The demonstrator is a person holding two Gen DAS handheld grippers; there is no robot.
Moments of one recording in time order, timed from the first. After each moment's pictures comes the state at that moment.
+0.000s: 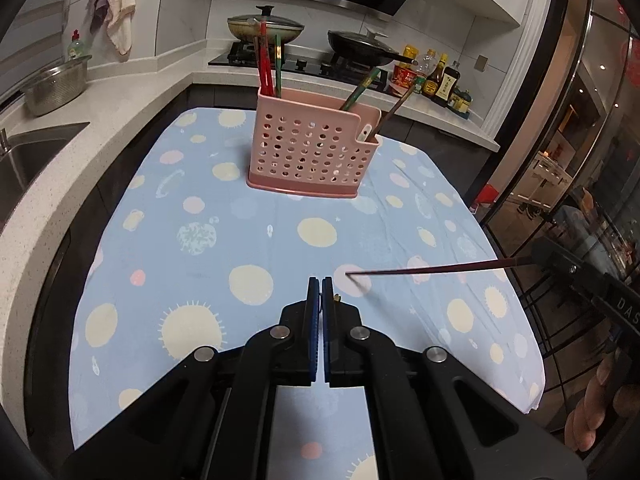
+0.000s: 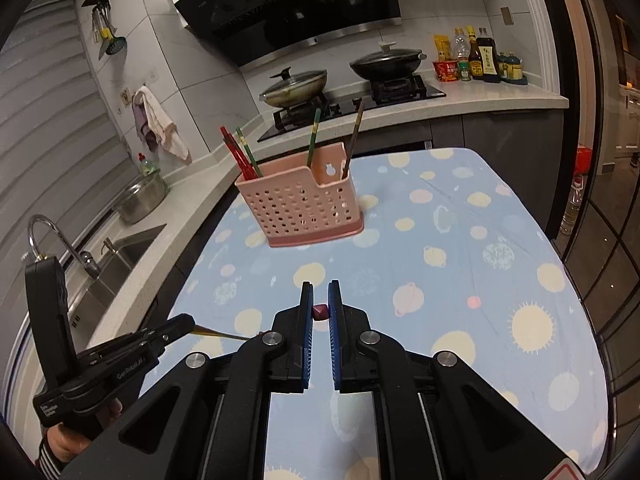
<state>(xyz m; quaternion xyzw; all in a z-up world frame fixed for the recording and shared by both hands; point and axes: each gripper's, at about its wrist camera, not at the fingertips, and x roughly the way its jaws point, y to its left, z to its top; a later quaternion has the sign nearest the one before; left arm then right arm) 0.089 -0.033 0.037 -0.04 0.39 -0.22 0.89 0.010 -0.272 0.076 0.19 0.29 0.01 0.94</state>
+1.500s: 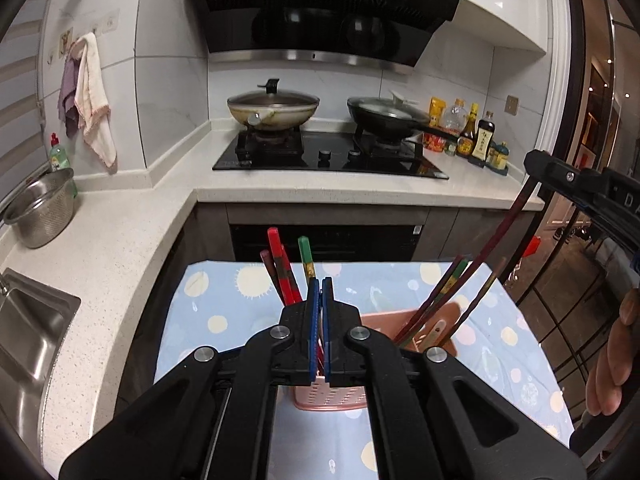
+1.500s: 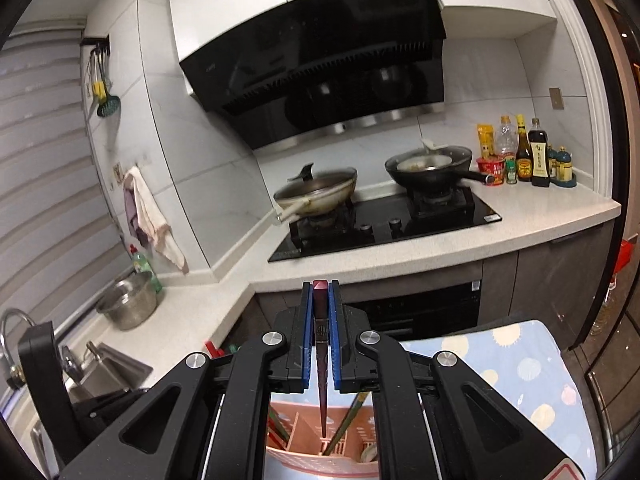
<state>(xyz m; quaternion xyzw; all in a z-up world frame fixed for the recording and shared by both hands) 0.323 -0.074 0.126 0.02 0.30 -0.18 0.94 0.272 -0.285 0.183 0.15 0.19 0.01 0.97</state>
